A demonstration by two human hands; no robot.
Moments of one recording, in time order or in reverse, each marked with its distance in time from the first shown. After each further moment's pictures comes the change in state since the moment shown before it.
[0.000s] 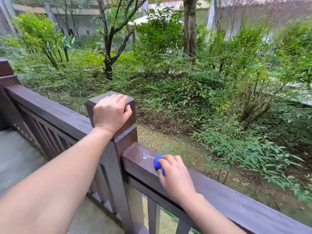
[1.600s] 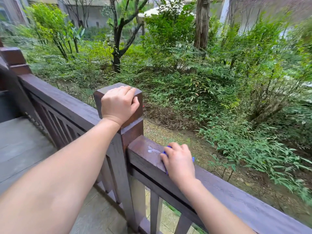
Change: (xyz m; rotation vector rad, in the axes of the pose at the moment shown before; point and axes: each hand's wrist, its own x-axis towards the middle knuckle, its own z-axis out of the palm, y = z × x) left_hand 0.001 0.005 -0.009 -0.004 0.040 0.003; right_hand 0.030 -0.001 0.006 -0.184 -0.092 0.101
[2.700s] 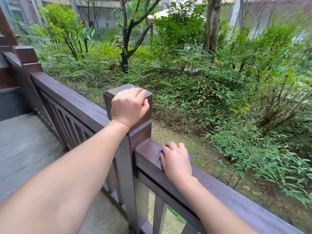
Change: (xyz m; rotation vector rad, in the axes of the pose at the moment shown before) left_hand -0.001 0.000 0.001 0.005 -0.028 -0.018; right_hand 0.029 -0.024 0.015 0.043 0.020 -0.056
